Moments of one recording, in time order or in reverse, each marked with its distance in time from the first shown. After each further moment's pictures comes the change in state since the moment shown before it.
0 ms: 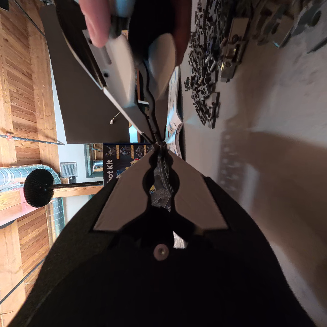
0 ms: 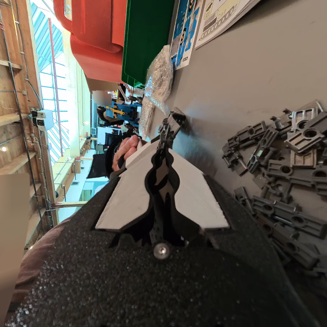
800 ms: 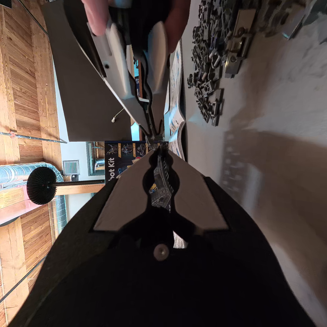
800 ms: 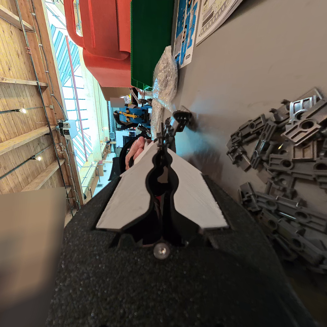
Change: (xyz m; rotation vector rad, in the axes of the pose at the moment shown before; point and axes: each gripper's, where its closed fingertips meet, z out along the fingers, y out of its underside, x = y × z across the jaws) left arm -0.002 0.004 0.002 -0.009 -0.014 0.002; right arm -0.003 -0.005 -0.005 -0.011 -0.069 0.128
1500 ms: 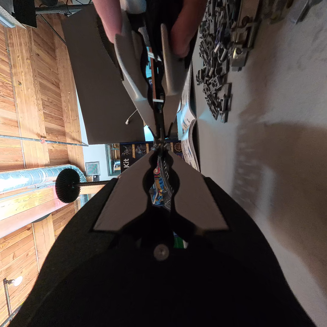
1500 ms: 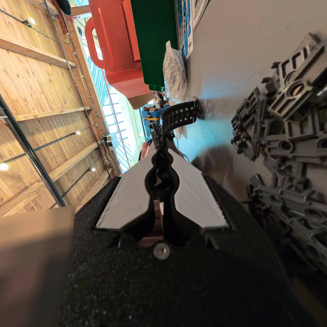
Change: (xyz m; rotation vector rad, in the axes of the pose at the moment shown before) left arm -0.008 -0.001 -0.001 -0.006 -0.081 0.088; right arm 0.001 0.002 0.003 -0.008 -0.154 0.257
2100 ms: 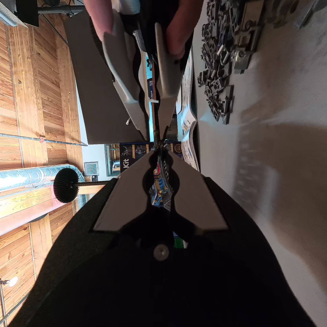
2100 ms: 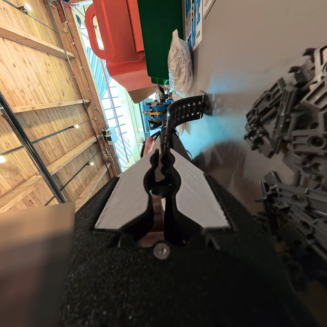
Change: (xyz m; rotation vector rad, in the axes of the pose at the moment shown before) left arm -0.002 0.000 0.000 0.009 -0.003 -0.017; right arm -0.008 0.008 0.003 -0.031 -0.003 -0.023
